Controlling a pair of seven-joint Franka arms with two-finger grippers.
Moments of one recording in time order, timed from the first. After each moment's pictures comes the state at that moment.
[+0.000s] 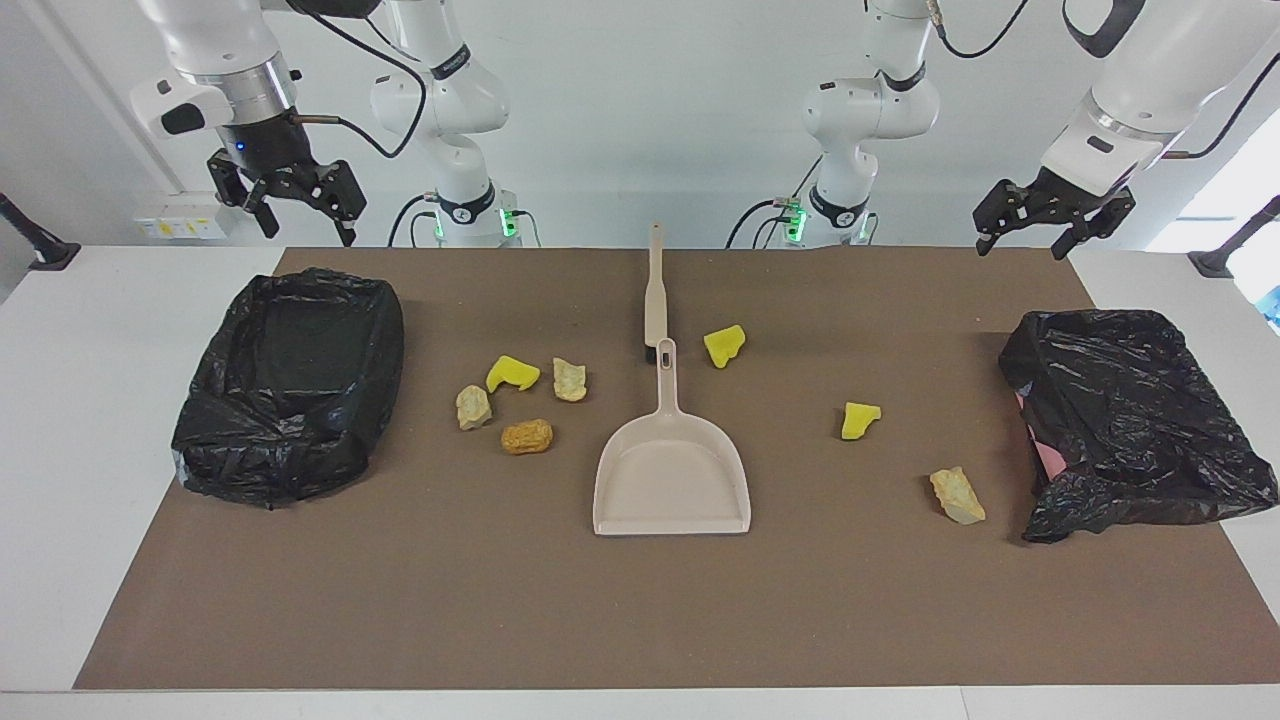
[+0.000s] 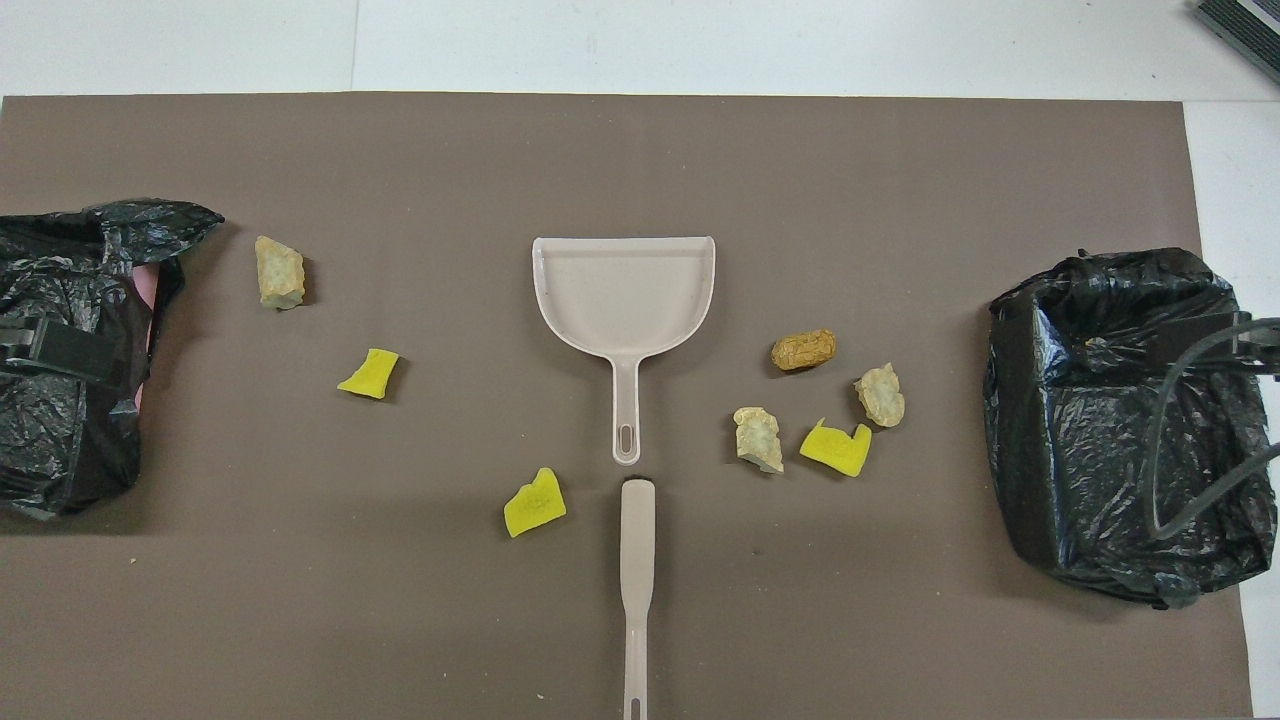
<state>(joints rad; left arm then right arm) -0.03 -0.02 -0.01 -1.54 0.01 1.44 0.10 0.02 -0.13 -0.04 -1.66 -0.05 1.59 0.11</state>
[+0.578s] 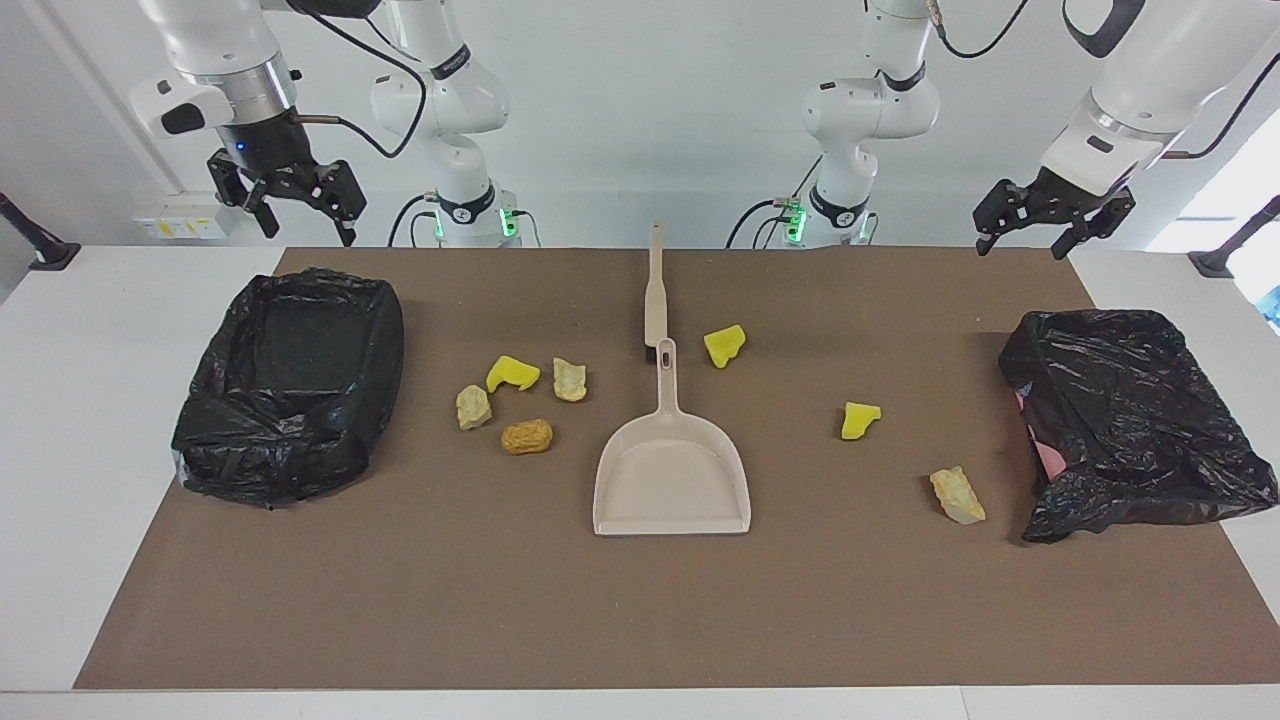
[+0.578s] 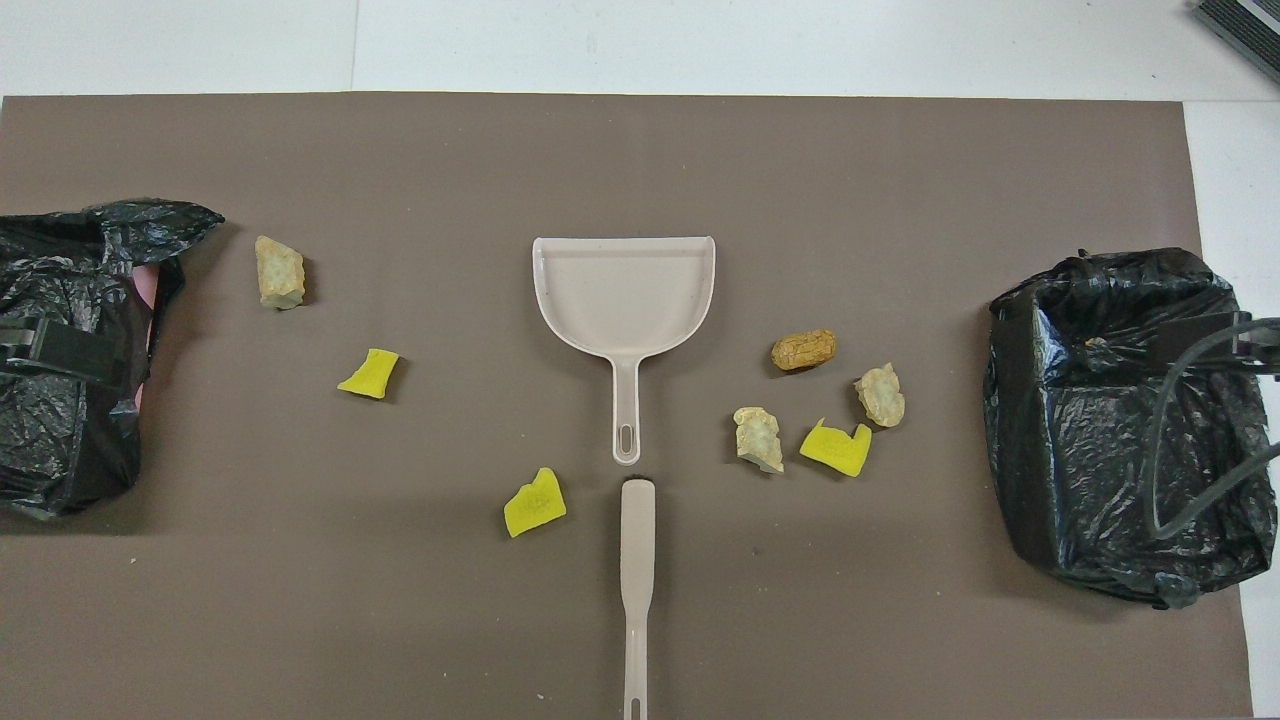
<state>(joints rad) -0.03 -0.02 -0.01 -1.54 0.01 1.44 0.10 0.02 -0.13 -0.04 -1.66 -0.05 1.59 0.11</state>
